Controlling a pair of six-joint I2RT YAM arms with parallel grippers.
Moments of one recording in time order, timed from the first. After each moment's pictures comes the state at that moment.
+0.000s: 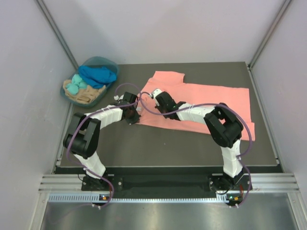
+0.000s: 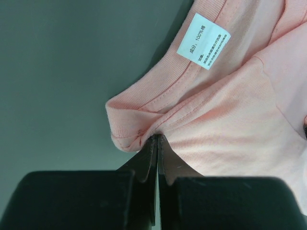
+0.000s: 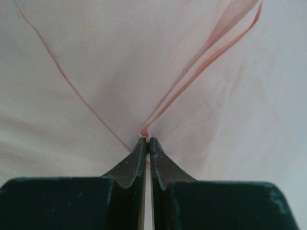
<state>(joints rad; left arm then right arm) -0.38 1.72 0.99 -0.33 -0.08 -0.88 0.76 2.02 1.32 -0.14 0.30 -0.12</state>
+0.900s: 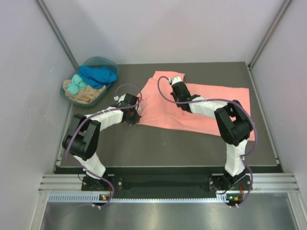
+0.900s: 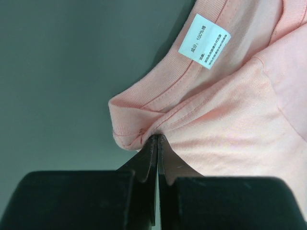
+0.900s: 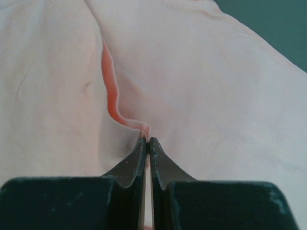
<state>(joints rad) -0.40 1.70 0.96 -0.30 -0.13 -0.89 0.57 1.96 1.28 -0.06 0.38 -0.05</state>
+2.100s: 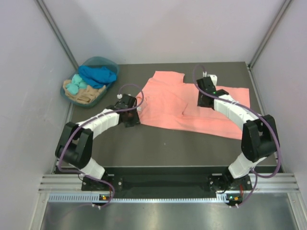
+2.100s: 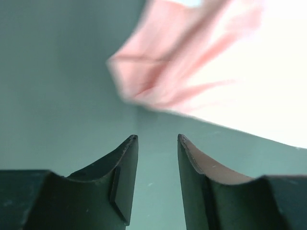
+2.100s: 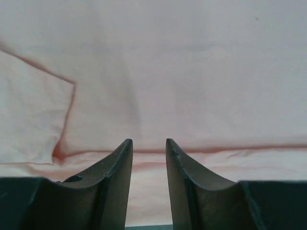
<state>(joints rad) -0.42 1.53 0.90 -0.42 -0.10 -0.69 0.40 1.64 1.20 -0.47 0.41 0.38</state>
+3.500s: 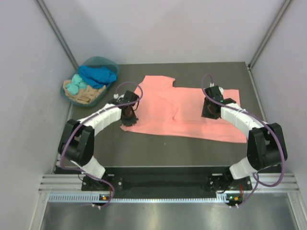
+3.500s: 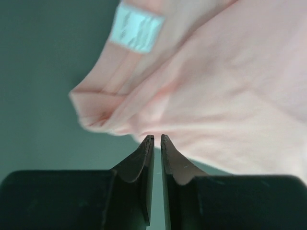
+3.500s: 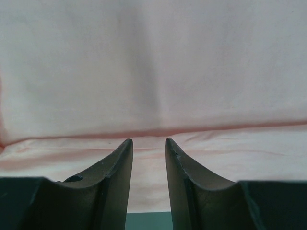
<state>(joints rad) -0.44 1.60 1.02 -0.64 -0.19 -0.79 0.29 1.51 1.00 -0.51 0.23 0.44</state>
